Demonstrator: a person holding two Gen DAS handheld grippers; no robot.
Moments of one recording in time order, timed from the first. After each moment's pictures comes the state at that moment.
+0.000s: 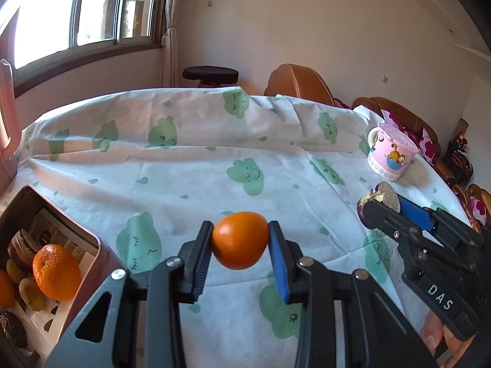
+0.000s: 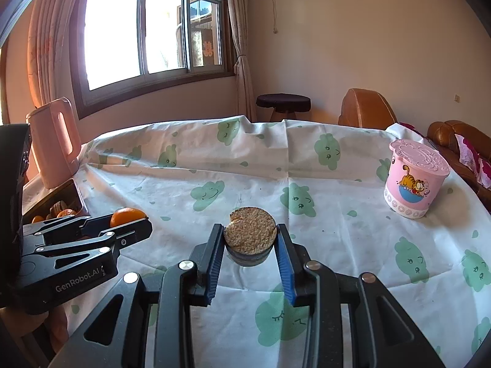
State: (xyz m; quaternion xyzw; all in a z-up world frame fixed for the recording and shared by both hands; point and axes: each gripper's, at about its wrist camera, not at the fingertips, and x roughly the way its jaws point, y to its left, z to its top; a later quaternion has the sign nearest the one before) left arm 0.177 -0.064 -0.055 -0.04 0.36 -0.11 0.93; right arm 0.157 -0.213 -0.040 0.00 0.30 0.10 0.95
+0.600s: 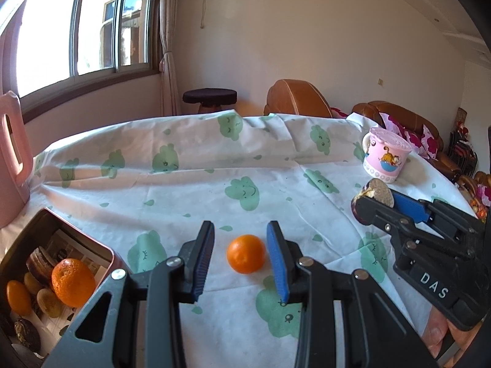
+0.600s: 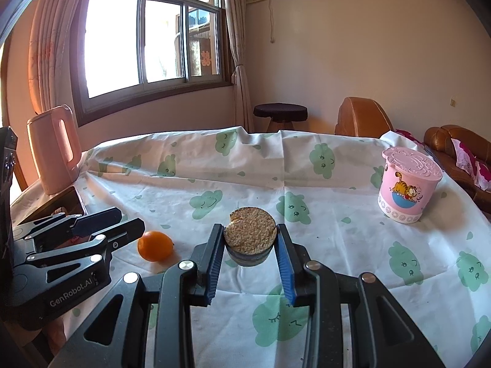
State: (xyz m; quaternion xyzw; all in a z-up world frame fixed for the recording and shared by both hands) left arm 0.159 -0.076 -0.042 0.00 0.31 -0.10 0.95; right arm 0.148 -0.216 -0.035 0.00 0.28 0.10 0.96
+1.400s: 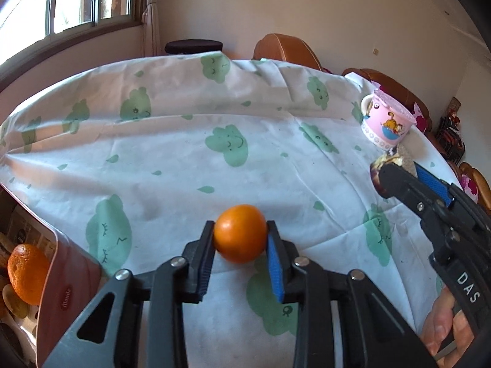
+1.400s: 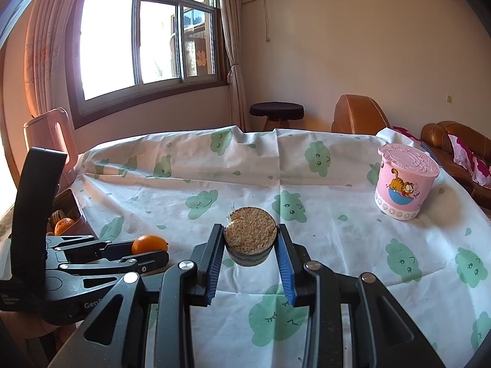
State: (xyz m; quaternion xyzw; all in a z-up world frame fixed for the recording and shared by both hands) left arm 0.188 -0.079 -0.073 -0.02 0.42 -0.14 0.90; right arm 0.150 -0.219 -0.035 0.01 0.28 0.09 0.96
